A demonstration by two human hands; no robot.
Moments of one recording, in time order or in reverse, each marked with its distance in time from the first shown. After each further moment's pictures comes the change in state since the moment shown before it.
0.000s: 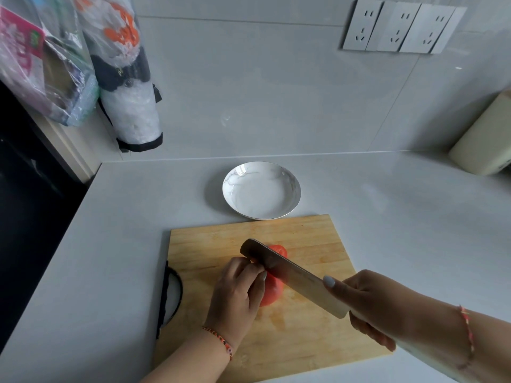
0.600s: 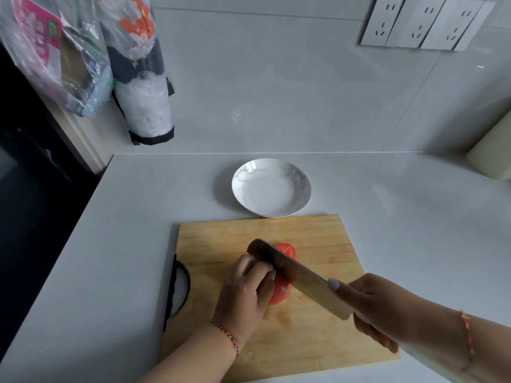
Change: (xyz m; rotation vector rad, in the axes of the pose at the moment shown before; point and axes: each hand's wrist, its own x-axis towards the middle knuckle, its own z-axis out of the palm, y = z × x) left_hand -0.001 -0.001 0.001 0.004 0.012 -0.004; right_hand 0.014 0.001 0.005 0.006 -0.032 0.028
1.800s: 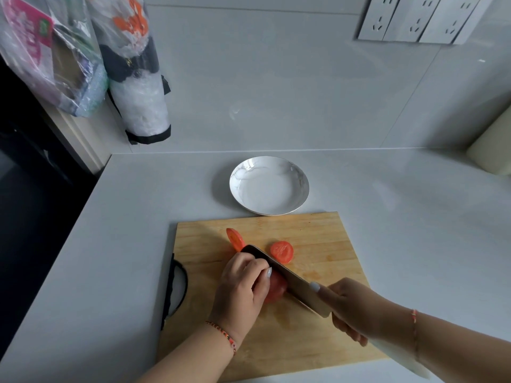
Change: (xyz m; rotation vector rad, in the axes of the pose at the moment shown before) left_hand 0.001 -0.002 0.004 0.008 0.079 0.053; right_hand 0.041 0.018 0.021 0.084 0.074 0.018
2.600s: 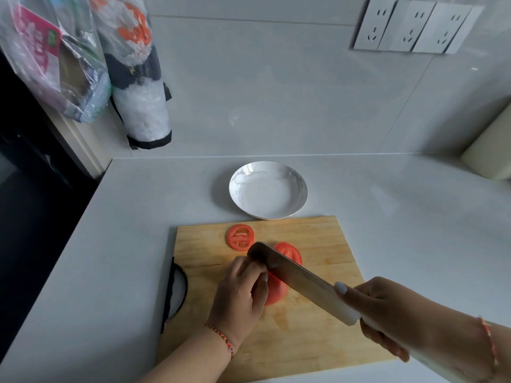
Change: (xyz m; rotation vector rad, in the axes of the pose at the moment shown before) left_hand -0.001 0.004 -0.008 -0.019 -0.079 -0.036; right_hand -0.058 -0.017 -0.029 -0.058 -0.059 0.004
